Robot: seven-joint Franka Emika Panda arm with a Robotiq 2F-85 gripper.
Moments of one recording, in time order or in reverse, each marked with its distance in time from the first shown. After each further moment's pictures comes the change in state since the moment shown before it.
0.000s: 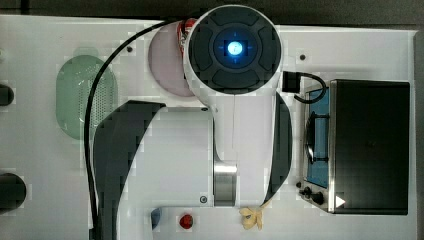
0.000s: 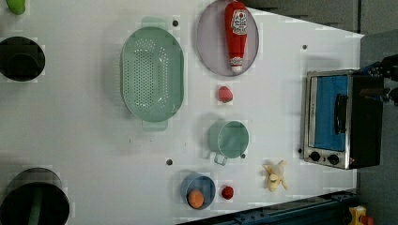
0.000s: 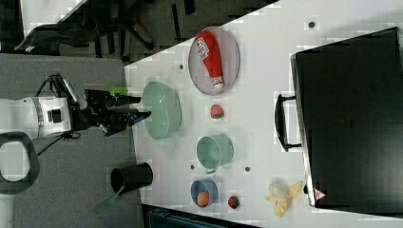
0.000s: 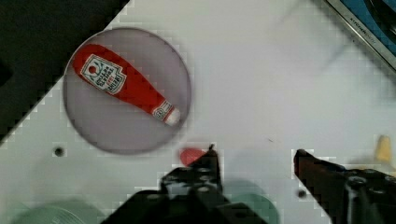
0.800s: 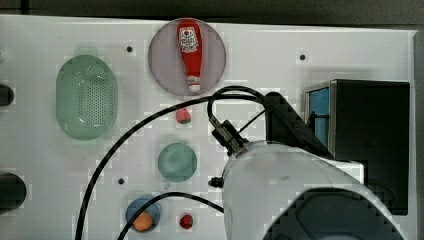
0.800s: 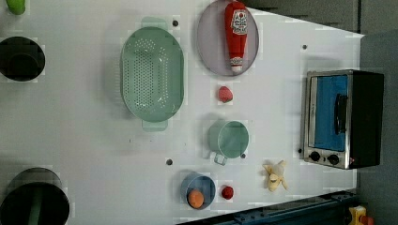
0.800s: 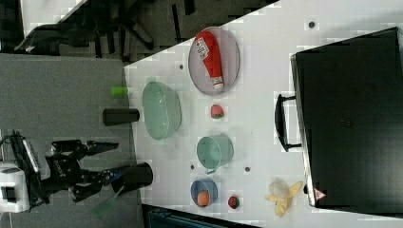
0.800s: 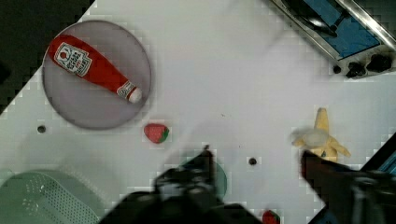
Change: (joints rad) arm -0.023 -0.319 -0.040 -0.109 -0.003 -0.172 -0.037
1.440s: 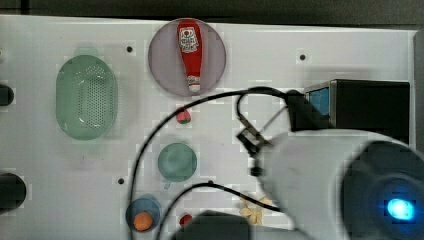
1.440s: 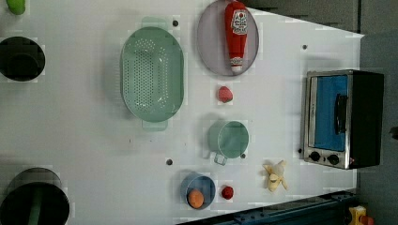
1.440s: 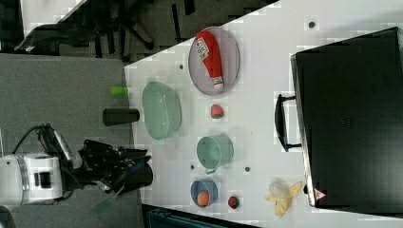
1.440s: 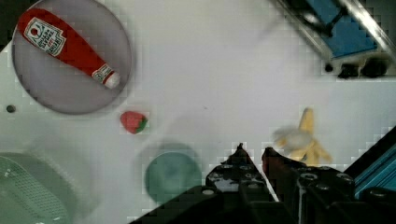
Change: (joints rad) arm 0.011 0.040 -0.101 -0.032 0.004 0.006 -0.169
